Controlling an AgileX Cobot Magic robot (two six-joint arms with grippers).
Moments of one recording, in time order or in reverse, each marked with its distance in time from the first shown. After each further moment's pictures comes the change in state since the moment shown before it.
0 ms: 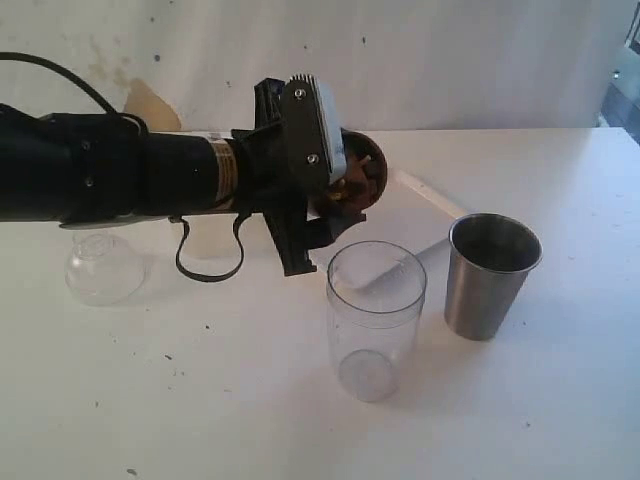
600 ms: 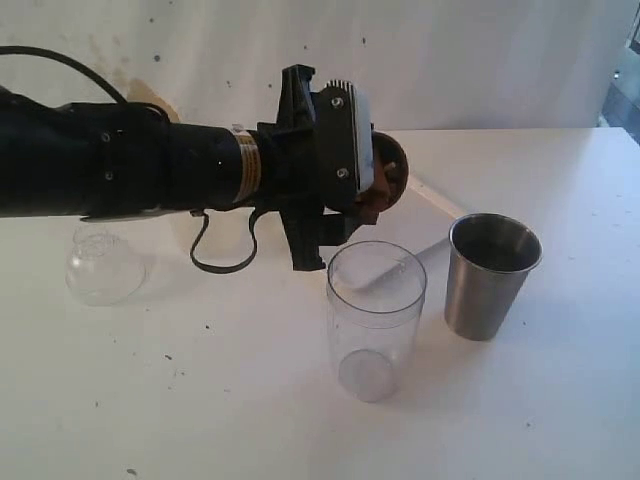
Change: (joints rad) left arm -0.061 0.000 -0.049 0.000 0.089 0.142; right arm 0.000 0.000 0.000 0.000 0.000 0.000
